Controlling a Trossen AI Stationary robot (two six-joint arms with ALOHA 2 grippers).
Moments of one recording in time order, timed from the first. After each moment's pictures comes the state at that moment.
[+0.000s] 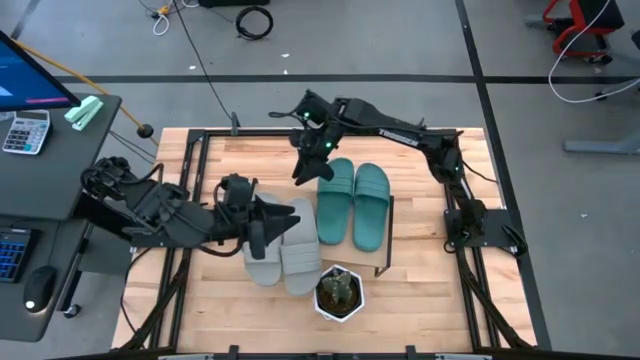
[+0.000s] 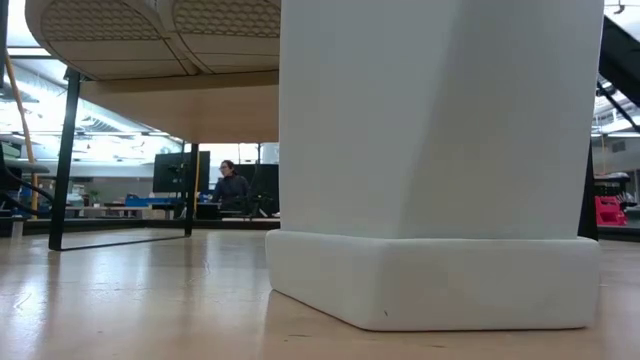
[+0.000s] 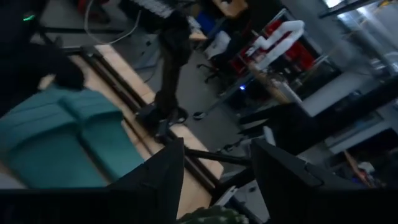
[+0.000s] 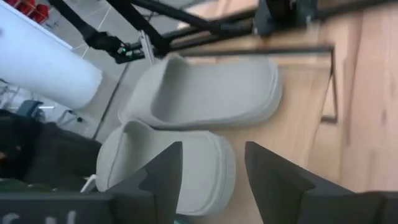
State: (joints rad) left arm -0.53 1.41 1.74 -0.59 -0.77 -0.98; right arm -0.37 2.17 2.27 -1.01 -0.88 -0.12
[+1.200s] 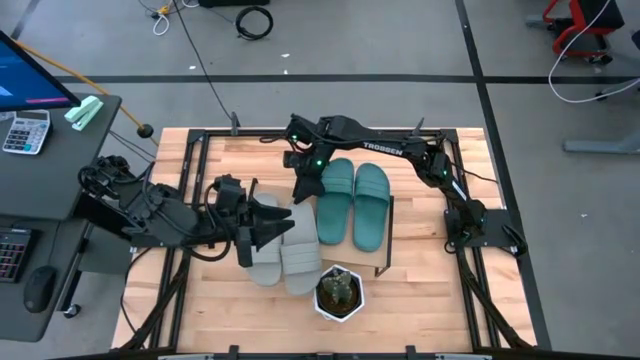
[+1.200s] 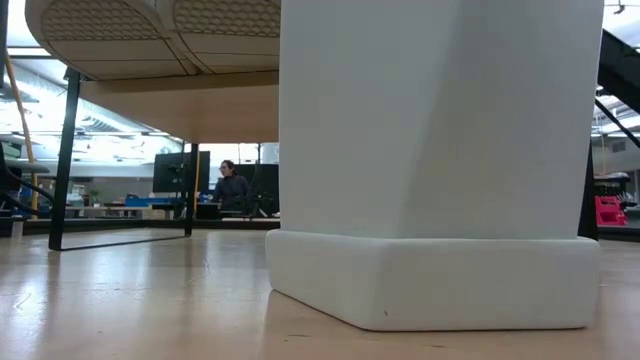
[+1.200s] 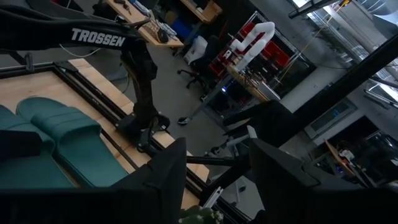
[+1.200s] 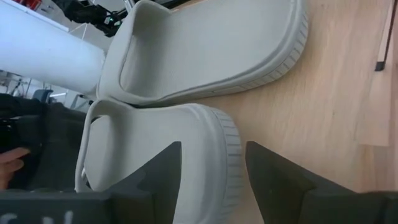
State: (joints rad) left arm -0.58 1.39 1.74 -0.49 -0.77 -0.85; right arm -0.31 2.28 2.26 -1.07 -0.84 -0.07
